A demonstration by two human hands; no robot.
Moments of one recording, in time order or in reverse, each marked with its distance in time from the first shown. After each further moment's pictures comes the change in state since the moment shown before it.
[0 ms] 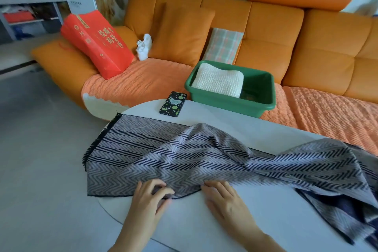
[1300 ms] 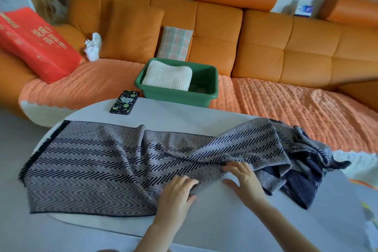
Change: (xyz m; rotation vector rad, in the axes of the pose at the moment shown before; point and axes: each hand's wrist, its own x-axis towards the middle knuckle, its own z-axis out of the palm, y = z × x) left_hand 0.023 0.171 0.061 -0.065 -0.289 0.141; right_hand -0.103 0.105 -0.092 -0.114 0.045 0.415
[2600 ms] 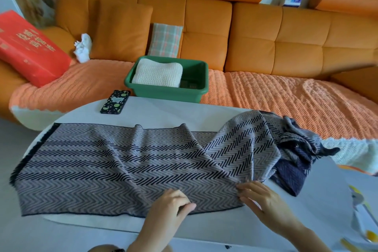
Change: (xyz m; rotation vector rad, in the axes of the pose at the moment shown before) left_hand -0.030 0.011 -0.006 -0.163 -0.163 0.030; right_hand -0.072 0.019 -0.059 0.008 -0.133 -0.144
